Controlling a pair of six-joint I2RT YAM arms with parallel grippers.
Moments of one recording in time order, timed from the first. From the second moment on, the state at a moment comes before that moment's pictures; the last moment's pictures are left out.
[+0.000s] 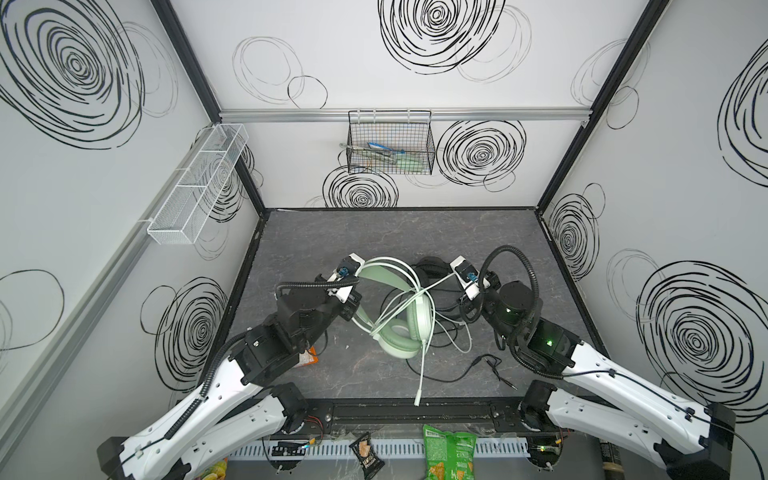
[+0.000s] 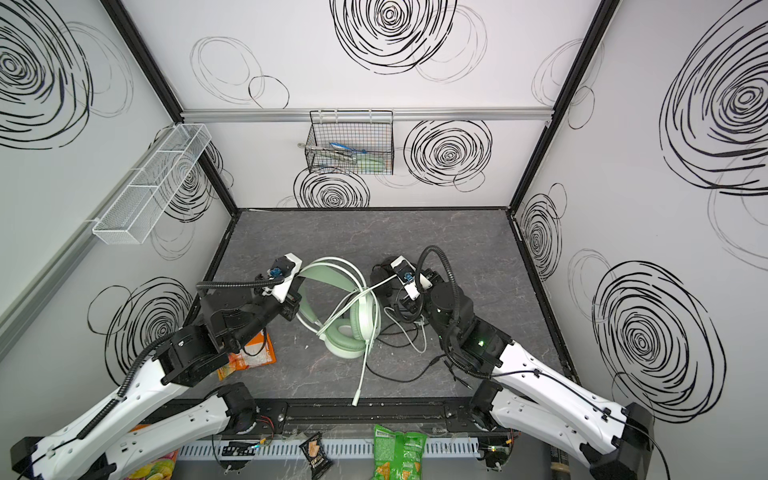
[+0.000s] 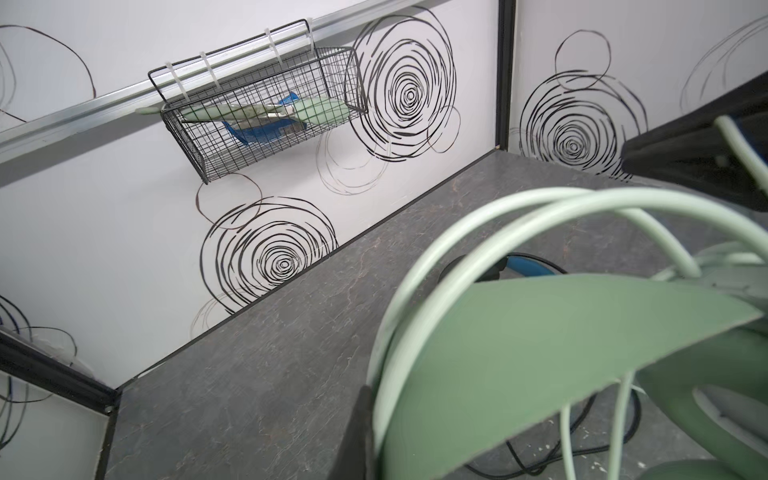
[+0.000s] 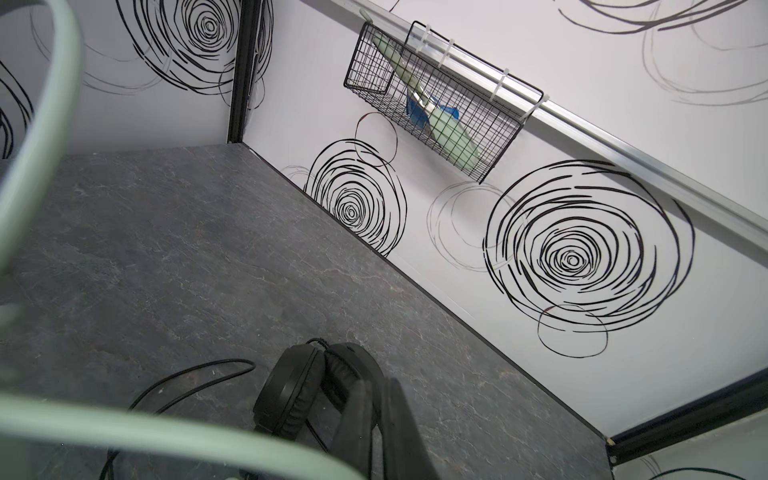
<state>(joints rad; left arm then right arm) -0.76 0.72 0.88 -0.38 -0.25 0.13 0.89 0.83 0.71 0.00 0.40 -0.34</state>
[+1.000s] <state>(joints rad) -0.70 0.80 1.12 -0.22 0.07 -0.45 0.88 0.78 0.50 0.42 -0.03 -0.24</state>
